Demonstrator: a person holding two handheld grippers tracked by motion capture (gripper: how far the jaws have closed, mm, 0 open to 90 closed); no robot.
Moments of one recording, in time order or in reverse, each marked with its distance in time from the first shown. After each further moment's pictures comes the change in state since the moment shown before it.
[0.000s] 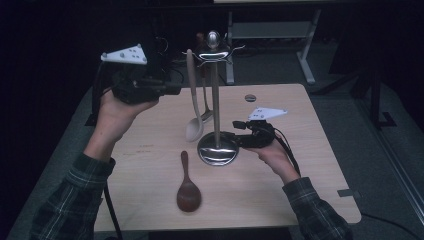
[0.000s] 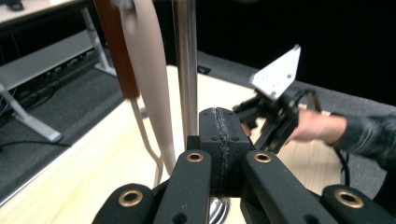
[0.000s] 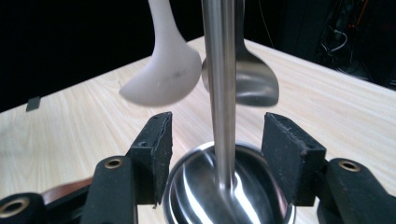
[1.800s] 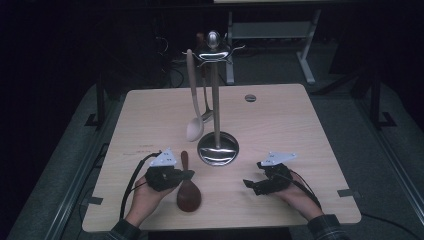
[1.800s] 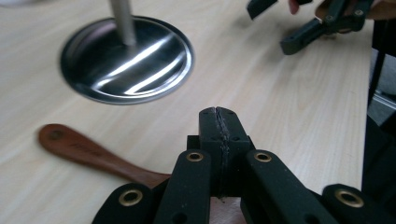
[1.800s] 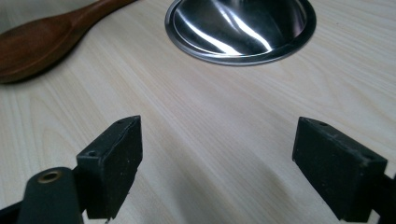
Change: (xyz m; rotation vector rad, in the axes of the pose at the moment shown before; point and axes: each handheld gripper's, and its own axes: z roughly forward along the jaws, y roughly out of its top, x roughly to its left) left arm -0.063 -0.217 0.096 0.185 -0.047 -0.119; right arm 0.022 -0.117 -0.034 0.264 -0.079 0.007
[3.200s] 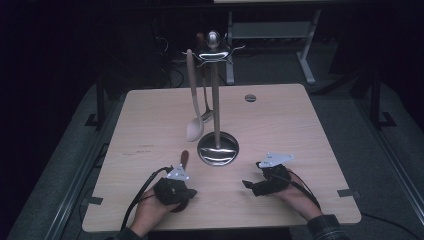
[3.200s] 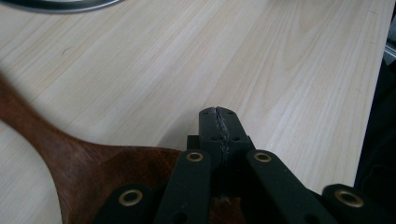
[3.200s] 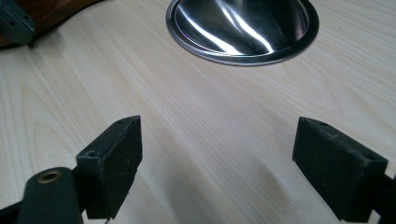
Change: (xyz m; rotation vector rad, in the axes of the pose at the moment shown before) left arm -0.017 -0.025 0.021 0.244 -0.008 -0.021; right arm 0.003 0.000 0.002 0.010 -0.019 -0.041
